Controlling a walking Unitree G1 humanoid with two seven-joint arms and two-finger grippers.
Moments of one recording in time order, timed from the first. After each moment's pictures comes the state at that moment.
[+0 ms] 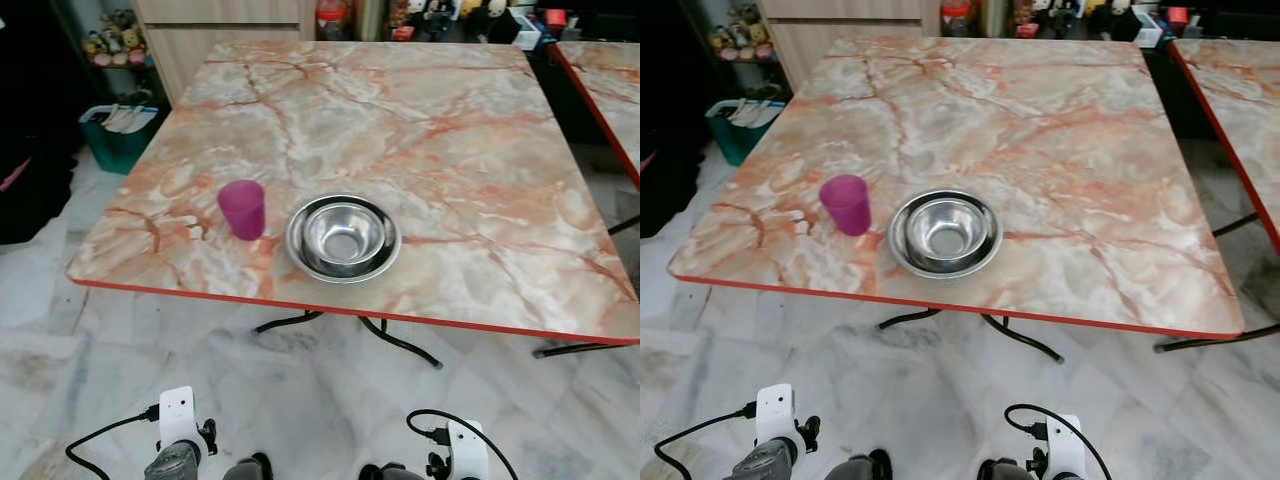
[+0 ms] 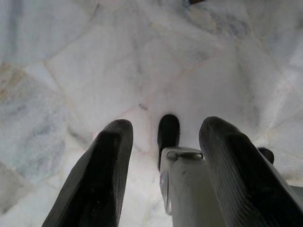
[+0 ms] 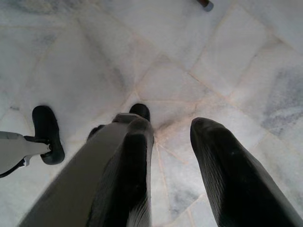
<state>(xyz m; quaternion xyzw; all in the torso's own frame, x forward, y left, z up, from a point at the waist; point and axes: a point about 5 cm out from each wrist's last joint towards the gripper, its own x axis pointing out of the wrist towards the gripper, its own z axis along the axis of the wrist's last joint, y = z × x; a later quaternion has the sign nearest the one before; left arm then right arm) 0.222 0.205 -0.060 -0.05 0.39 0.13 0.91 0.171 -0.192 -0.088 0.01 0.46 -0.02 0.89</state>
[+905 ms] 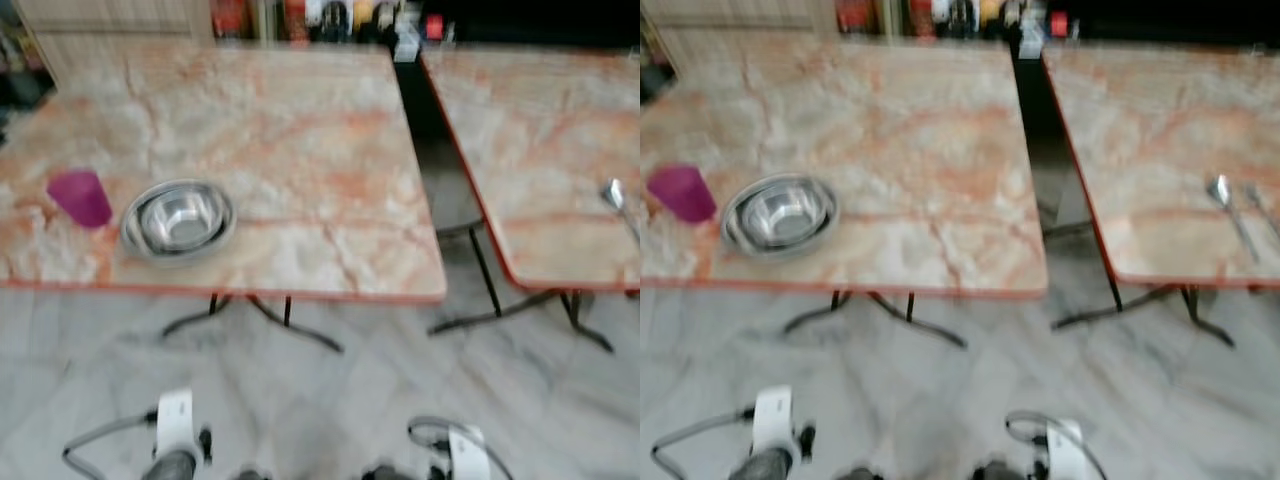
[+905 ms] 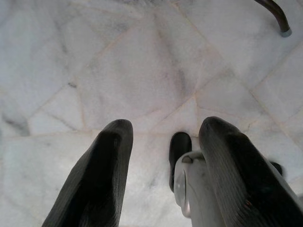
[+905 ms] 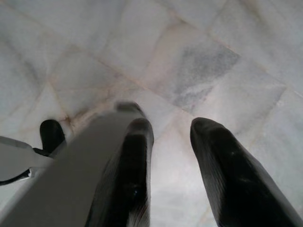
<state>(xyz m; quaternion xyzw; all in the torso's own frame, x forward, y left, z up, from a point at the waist) 0.216 0.212 -0.061 -0.03 0.39 0.12 0.91 0.165 -0.190 -0.091 0.01 0.47 -0.03 0.88</state>
